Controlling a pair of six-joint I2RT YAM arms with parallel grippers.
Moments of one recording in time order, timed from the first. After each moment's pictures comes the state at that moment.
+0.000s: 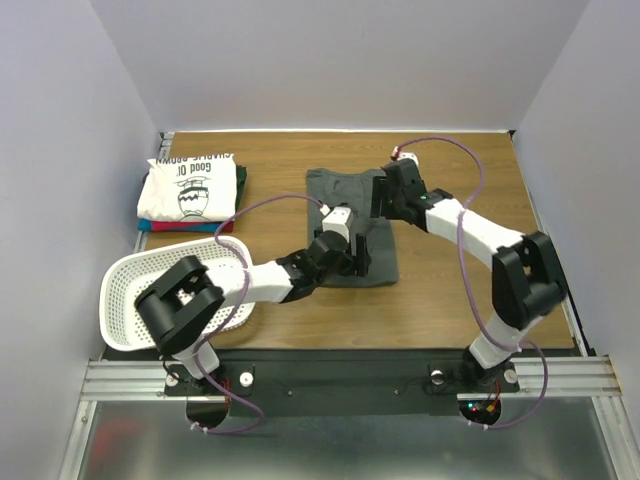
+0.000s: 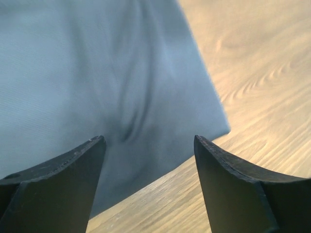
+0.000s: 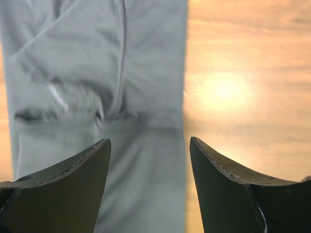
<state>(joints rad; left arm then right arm) -0.96 1.64 0.78 0.35 -0.22 -0.60 0.47 1.75 1.26 -0.31 0.27 0.40</state>
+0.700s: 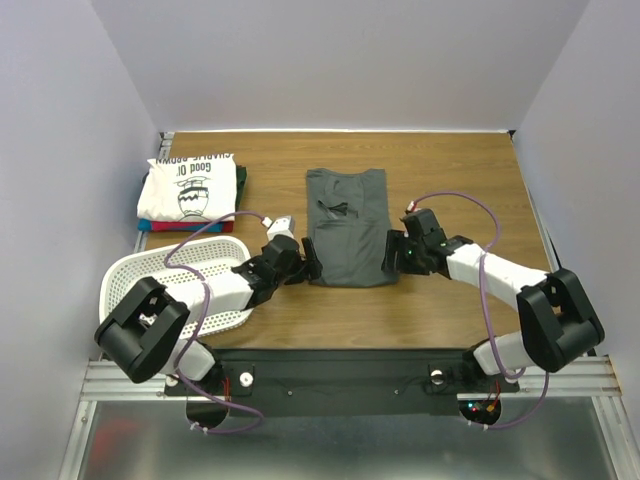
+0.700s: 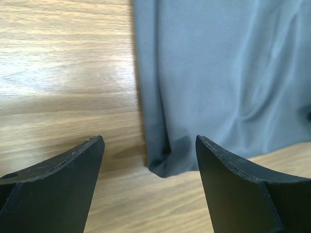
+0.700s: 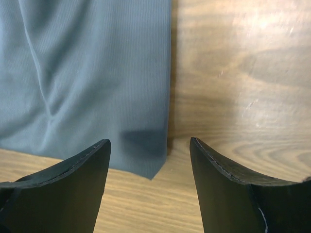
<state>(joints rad) -0.72 1.38 0.53 0.16 -0.19 -0.73 0.47 1.42 0.76 -0.31 0.05 0.52</state>
